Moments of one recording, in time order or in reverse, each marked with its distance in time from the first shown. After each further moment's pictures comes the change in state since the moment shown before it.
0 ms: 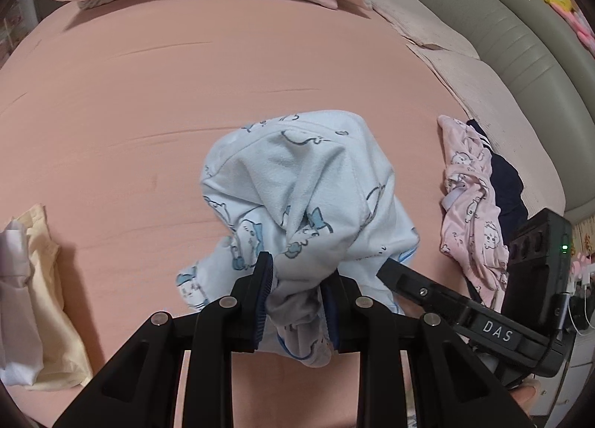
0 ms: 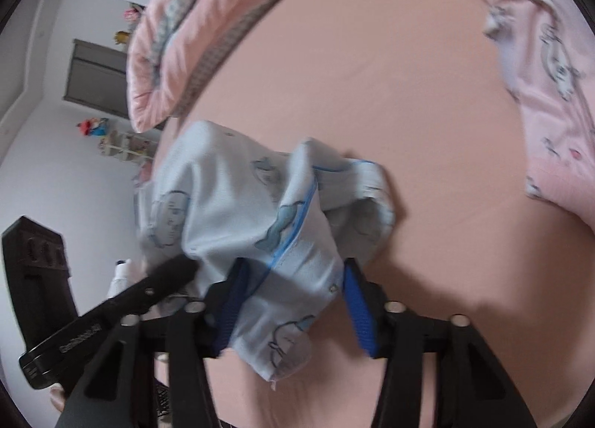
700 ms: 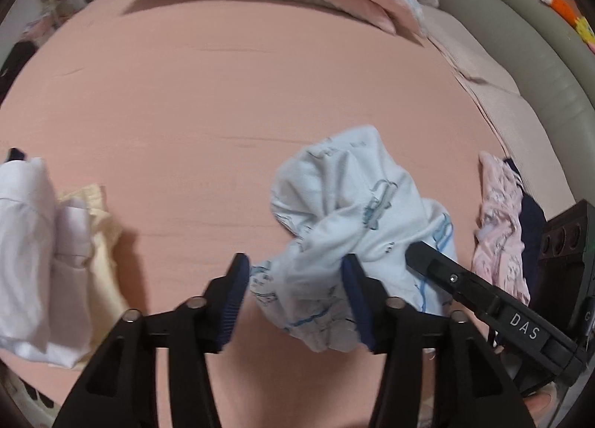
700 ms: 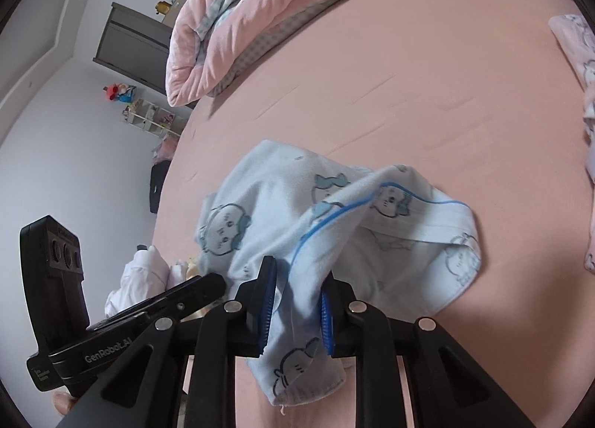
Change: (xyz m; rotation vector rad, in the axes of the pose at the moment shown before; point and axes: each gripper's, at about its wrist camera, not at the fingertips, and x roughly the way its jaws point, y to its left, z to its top) left arm -0.034 0.045 -0.002 -0.141 -0.054 0.107; right arm 0.012 0.064 0.012 -0.158 0.011 0.045
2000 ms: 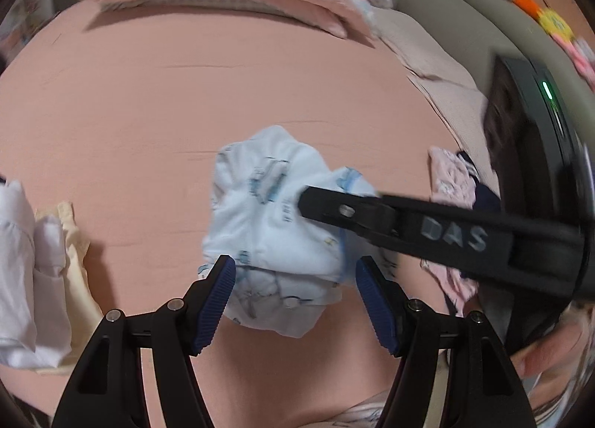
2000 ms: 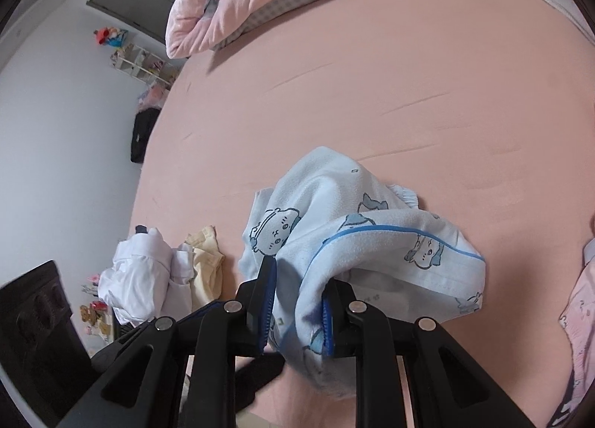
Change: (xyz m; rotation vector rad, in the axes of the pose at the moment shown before) left arm -0.015 -0.028 0.001 0.114 -0.005 -0.142; right arm 0.020 0.070 0.051 -0.118 0.208 -0.121
